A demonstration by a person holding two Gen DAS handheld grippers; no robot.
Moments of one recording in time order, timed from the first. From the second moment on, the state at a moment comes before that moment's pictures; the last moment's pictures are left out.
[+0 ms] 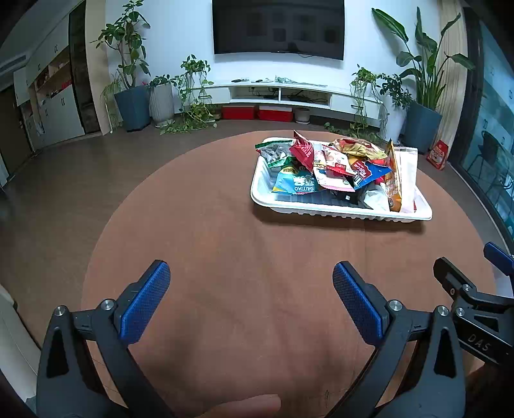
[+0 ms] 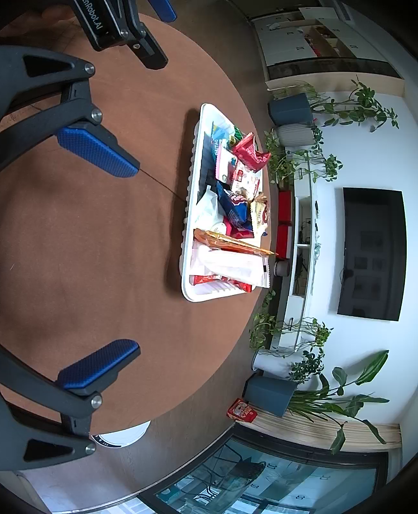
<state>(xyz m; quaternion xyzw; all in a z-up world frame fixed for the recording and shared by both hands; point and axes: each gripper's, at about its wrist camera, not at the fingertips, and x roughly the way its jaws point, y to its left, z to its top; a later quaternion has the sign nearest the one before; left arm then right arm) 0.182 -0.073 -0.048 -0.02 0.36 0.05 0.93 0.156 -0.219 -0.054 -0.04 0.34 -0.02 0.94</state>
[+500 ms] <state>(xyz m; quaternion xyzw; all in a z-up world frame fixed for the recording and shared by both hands) 0.180 -0.074 -0.048 -0.02 0.36 0.05 0.93 0.156 -0.220 -0.055 -0.04 0.34 -0.02 0.94</state>
